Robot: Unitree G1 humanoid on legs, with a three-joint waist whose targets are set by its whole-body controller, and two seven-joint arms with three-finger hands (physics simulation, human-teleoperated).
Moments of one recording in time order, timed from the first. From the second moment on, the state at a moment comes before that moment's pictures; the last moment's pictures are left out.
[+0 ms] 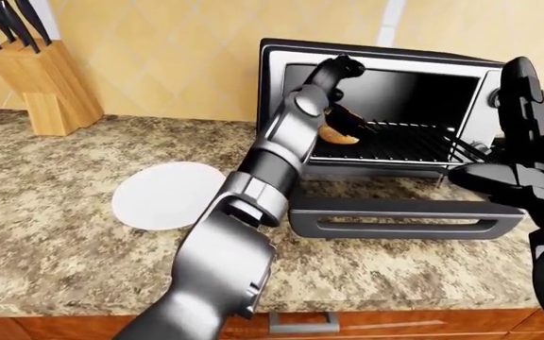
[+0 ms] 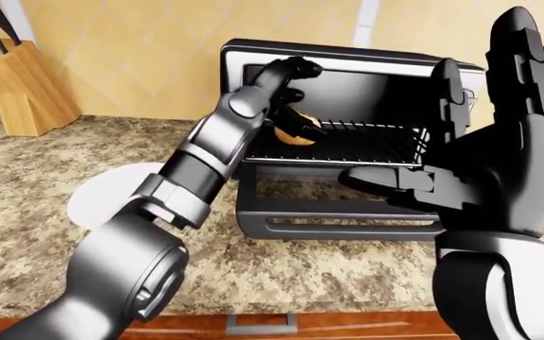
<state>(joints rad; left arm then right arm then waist) -1.47 -0.16 -0.03 1.07 0.25 0.36 -0.12 -0.30 -0.45 -0.47 -0.99 1.00 0.73 -0.61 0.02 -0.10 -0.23</state>
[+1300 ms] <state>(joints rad) -0.96 0.43 0.22 -0.96 0.23 1.55 -0.62 -0.45 -0.76 -0.53 -0.94 1.32 0.68 -0.89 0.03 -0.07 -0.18</state>
